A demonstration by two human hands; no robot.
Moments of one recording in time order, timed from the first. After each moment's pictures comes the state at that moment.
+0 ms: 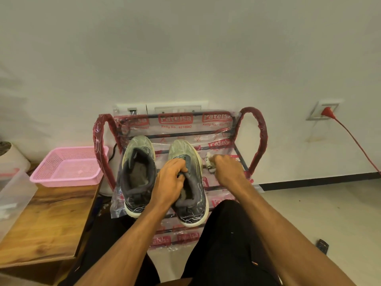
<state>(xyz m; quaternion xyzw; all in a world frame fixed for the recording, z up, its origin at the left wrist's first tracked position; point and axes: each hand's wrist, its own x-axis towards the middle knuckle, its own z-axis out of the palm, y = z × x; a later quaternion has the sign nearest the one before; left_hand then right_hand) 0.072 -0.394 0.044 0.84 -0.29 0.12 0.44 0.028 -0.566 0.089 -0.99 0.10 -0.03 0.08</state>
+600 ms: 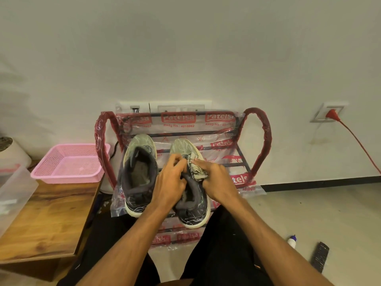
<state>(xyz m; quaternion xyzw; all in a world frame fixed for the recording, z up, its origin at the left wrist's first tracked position) 0.066 -0.392 0.046 0.87 -0.29 0.14 0.36 0.014 -0.533 0.080 -0.94 0.05 -0.07 0.33</state>
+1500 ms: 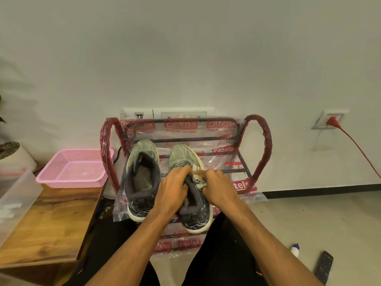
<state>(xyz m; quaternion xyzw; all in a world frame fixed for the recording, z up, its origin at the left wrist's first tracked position) 0.060 -0.389 0.053 0.89 -0.28 0.09 0.36 0.019 -0.528 0.080 -0.98 0.06 -0.02 0.19</state>
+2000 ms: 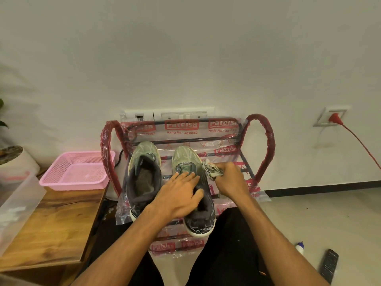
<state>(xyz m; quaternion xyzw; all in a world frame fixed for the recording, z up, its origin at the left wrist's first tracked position) 0.050 -0.387 0.084 0.92 -0.36 -0.08 0.09 0.022 -0.552 0.085 -0.92 0.17 -0.07 0.34</state>
